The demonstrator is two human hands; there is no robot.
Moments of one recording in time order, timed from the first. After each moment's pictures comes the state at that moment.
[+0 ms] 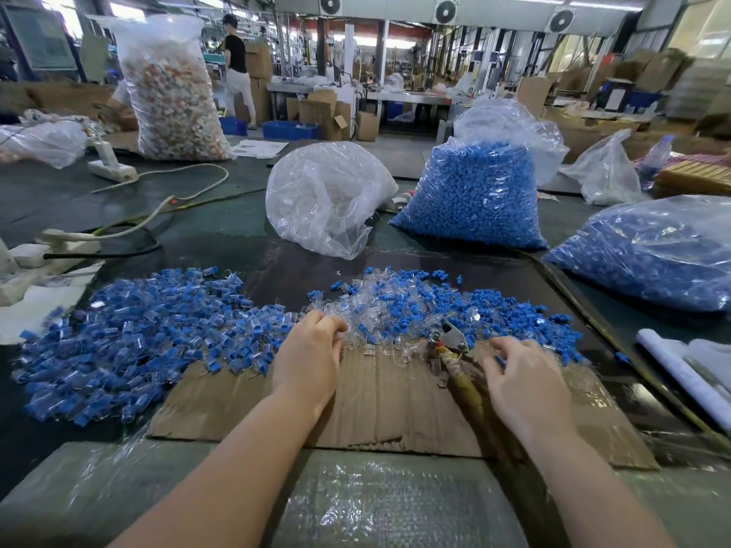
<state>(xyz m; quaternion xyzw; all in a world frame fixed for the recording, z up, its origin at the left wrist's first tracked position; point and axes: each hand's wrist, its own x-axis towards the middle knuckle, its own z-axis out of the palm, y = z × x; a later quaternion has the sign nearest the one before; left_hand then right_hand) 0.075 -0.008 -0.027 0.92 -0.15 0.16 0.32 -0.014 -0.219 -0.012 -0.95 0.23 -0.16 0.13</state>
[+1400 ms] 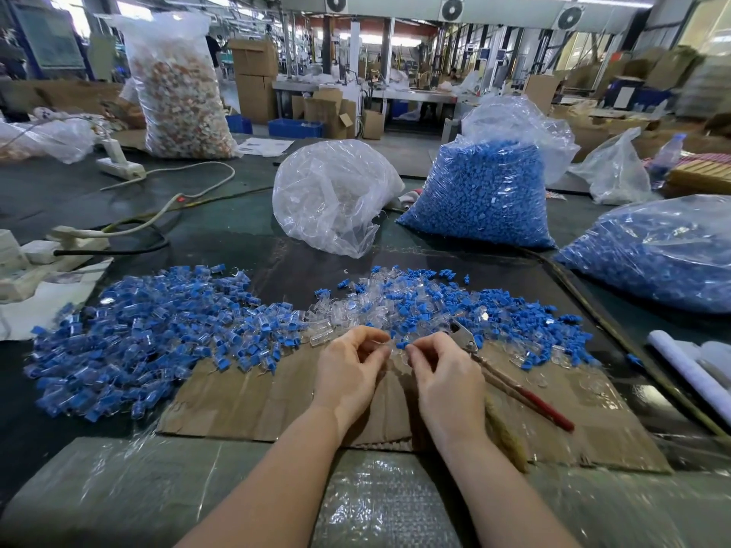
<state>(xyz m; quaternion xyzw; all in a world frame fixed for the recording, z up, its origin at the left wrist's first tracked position) 0.057 -0.033 -0.033 0.79 -0.12 0.01 0.61 0.007 -0.141 -0.027 -0.89 0.12 -0.27 0.35</state>
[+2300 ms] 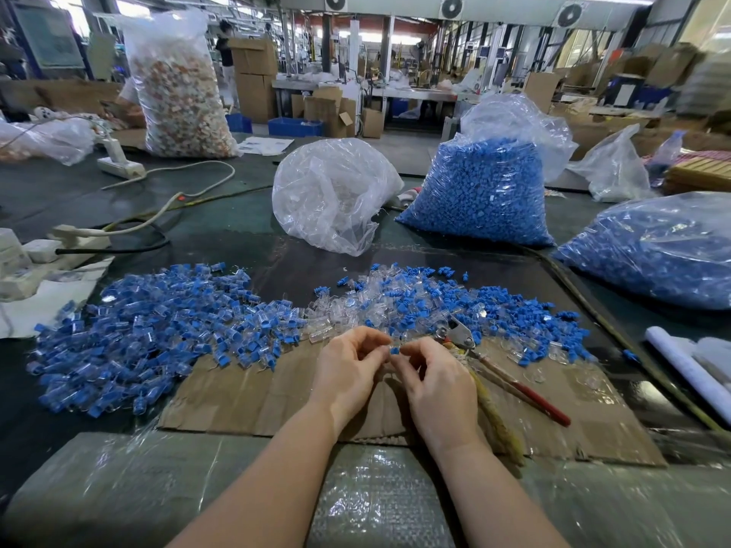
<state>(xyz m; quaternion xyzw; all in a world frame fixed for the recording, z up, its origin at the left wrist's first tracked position) 0.052 -0.029 -0.031 0.78 -0.13 -0.03 0.61 0.002 -0.140 -0.037 -0.91 0.07 -0.26 0.31</state>
